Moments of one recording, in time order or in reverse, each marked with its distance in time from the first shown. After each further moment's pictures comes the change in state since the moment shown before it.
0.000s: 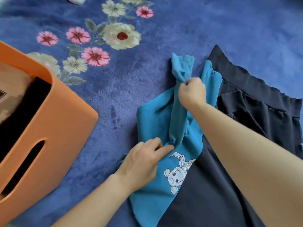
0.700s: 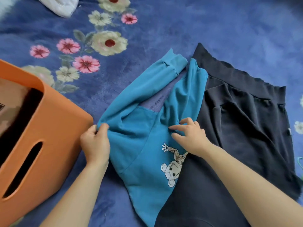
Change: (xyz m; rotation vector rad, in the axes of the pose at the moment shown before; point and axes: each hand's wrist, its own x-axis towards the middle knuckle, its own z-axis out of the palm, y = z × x) left_hand 0.006 -0.044 -0.034 -0.792 0.767 -1.090; right_hand -0.089 0.107 -0.018 -0.378 -0.475 -0.157
